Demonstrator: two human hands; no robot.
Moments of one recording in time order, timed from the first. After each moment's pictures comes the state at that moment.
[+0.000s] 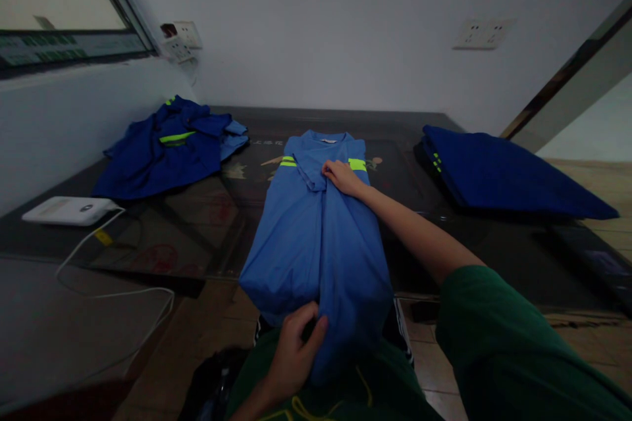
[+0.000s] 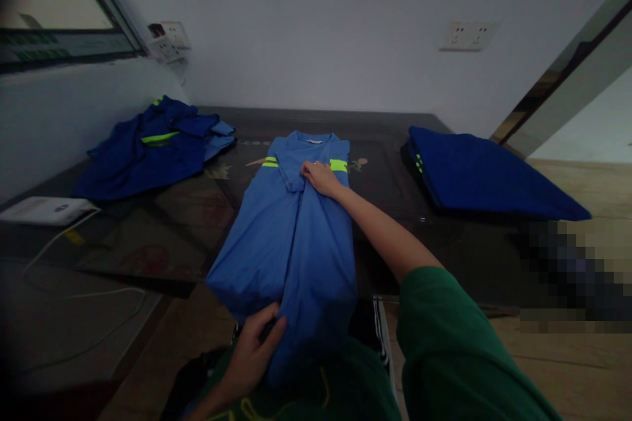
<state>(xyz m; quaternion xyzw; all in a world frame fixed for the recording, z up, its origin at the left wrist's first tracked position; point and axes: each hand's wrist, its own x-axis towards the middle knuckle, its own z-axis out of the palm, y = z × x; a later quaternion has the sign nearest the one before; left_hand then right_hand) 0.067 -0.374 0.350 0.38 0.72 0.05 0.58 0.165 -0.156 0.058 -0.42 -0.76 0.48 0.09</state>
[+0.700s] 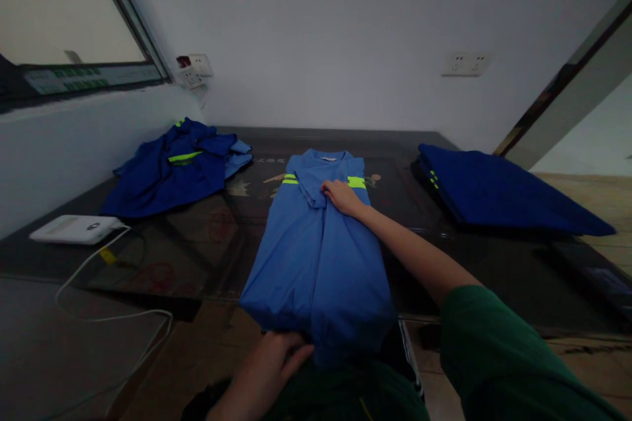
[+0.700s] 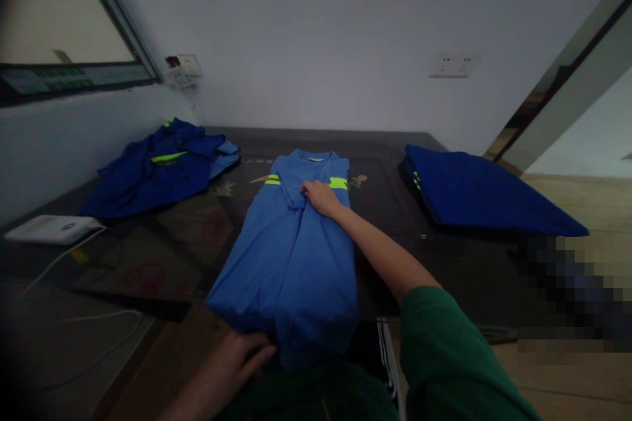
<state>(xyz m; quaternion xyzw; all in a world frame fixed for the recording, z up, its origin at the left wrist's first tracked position) 0.025 -0.349 0.362 0.41 0.63 -0.23 0.62 0.163 -0.159 0.075 -0.43 -0.79 0.43 0.07</state>
